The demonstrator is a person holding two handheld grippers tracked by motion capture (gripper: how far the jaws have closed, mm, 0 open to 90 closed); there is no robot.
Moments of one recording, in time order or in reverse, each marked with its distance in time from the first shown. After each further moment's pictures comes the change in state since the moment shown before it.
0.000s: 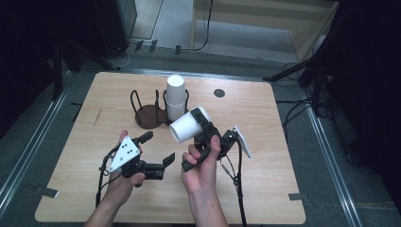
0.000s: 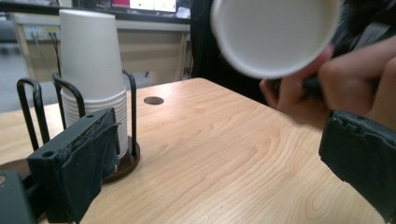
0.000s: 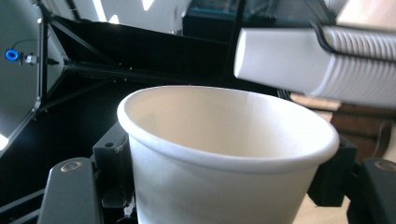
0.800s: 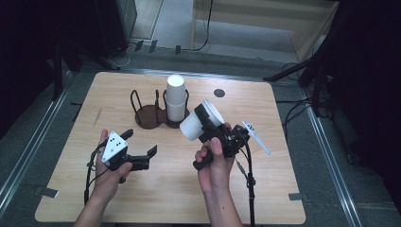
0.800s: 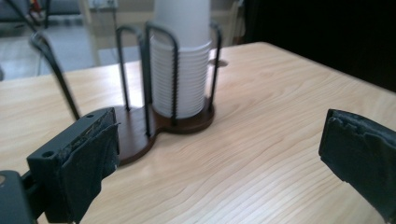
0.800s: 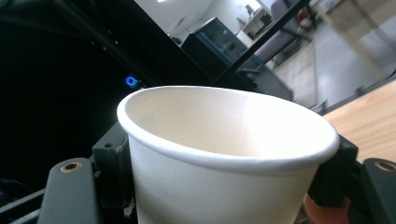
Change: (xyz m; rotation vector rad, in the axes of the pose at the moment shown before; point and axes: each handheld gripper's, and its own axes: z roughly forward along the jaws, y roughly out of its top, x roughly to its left) left arm 0.048 -0.022 -0.009 0.127 0.217 0.009; right arm 0.046 0.006 -0.016 -0.086 -0.060 -0.619
